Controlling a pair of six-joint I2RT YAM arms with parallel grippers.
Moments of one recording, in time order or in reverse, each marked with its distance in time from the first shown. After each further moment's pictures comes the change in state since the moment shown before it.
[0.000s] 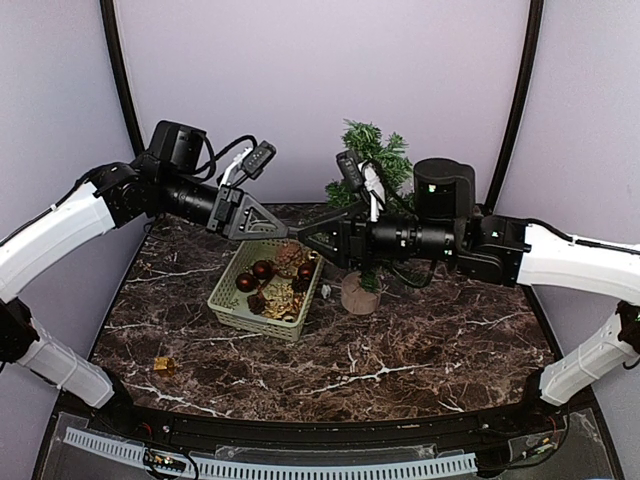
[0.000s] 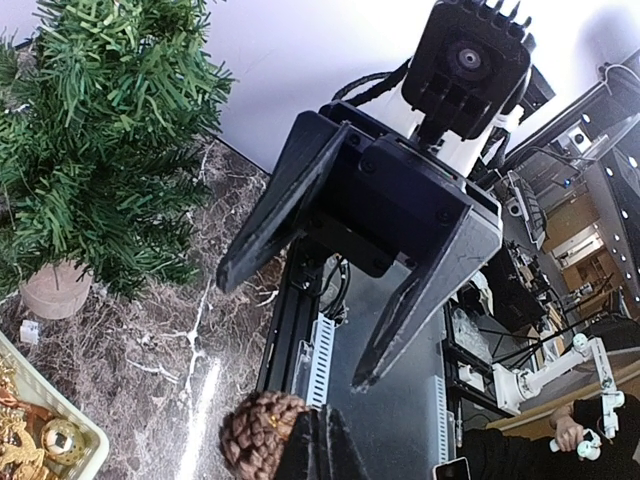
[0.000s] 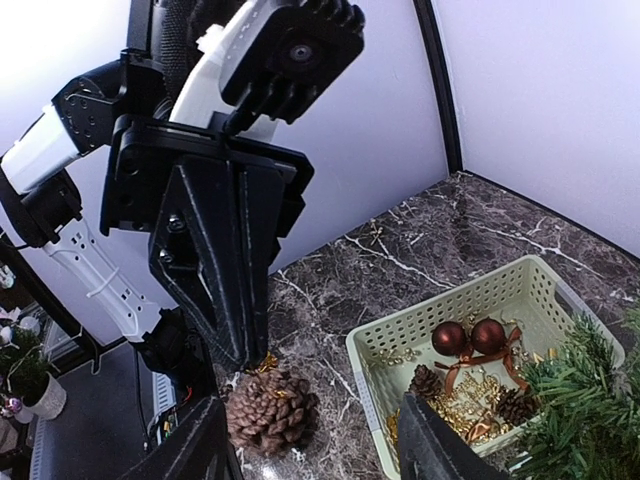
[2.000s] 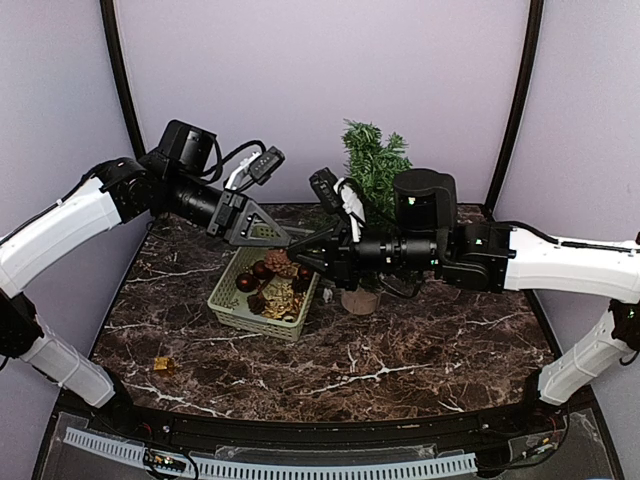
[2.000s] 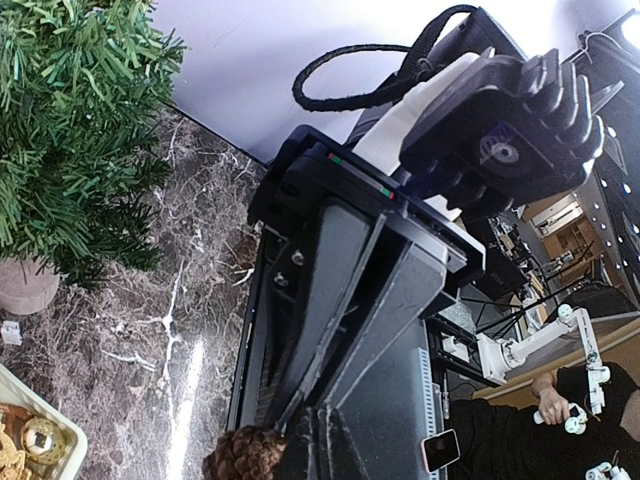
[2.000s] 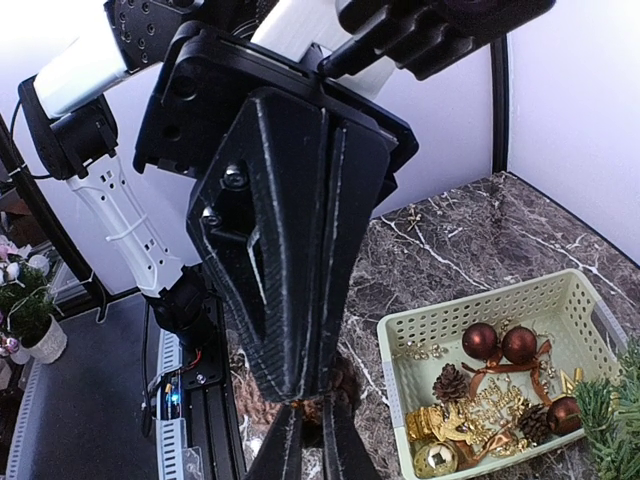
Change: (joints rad) left arm -0.021 0.040 0.049 -0.090 0.069 0.076; right arm 0.053 0.059 0.015 0.004 -0.073 -0.118
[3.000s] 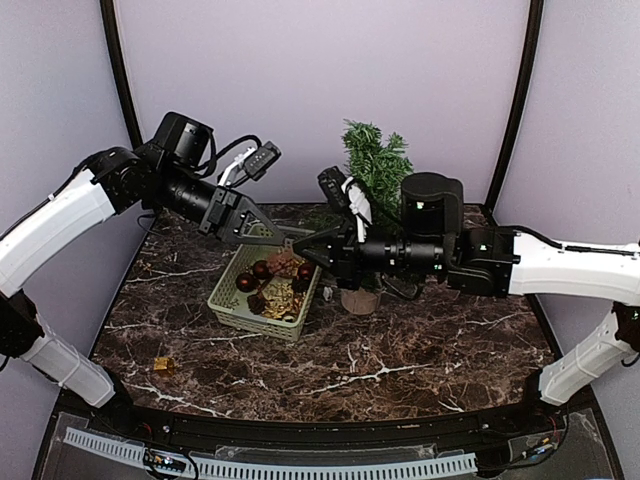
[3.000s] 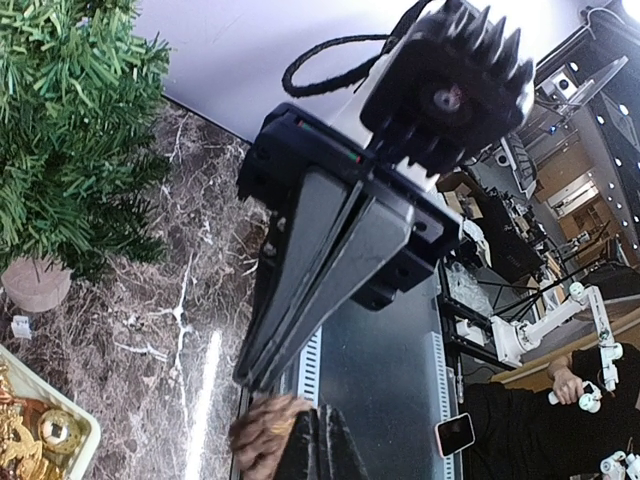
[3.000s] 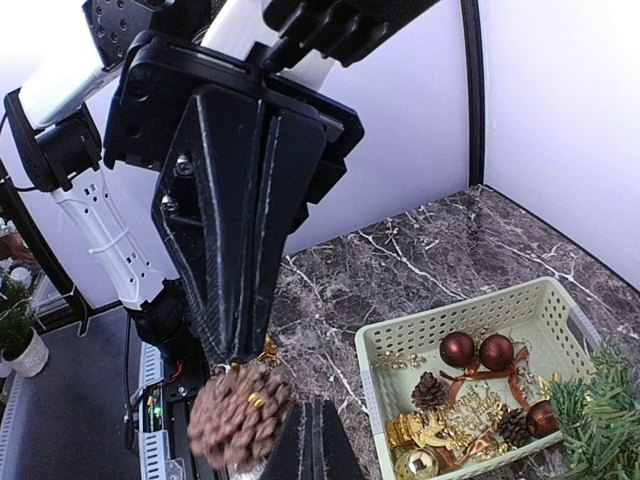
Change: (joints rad) left arm -0.002 0.006 0.079 -0.135 -0.021 0.101; right arm 0.005 -0.027 -0.043 0.052 0.063 -0.010
